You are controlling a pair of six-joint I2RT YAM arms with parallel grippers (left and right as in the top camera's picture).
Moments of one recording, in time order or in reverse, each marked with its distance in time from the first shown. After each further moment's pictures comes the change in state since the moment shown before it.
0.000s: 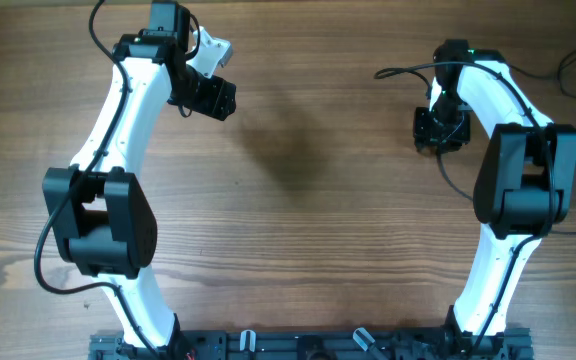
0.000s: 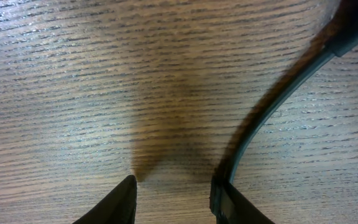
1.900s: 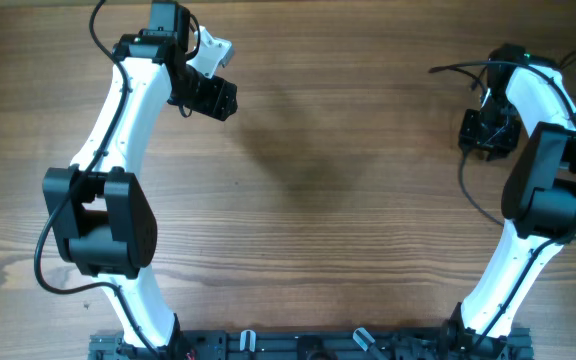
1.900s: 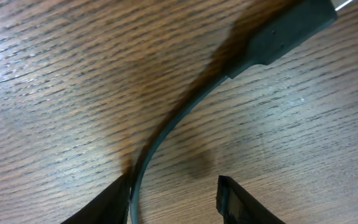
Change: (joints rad) left arm 0.000 0.000 0.000 -0.001 0.019 0.011; right arm -0.199 0.000 0.000 0.002 0.133 0.020
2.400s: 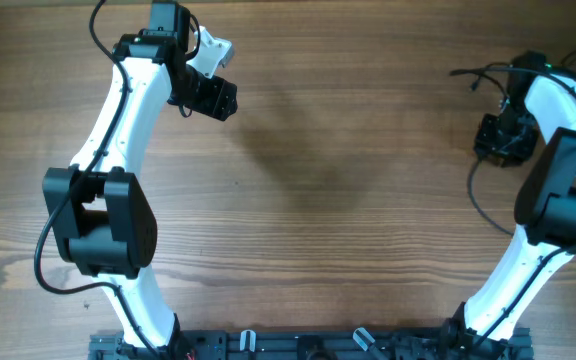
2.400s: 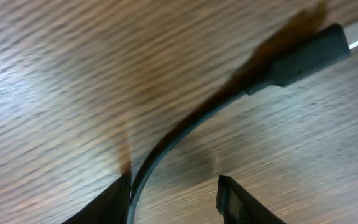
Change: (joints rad) left arm 0.000 0.000 0.000 0.000 0.000 0.000; right arm -0.095 -0.039 -0.075 0.072 0.002 0.020
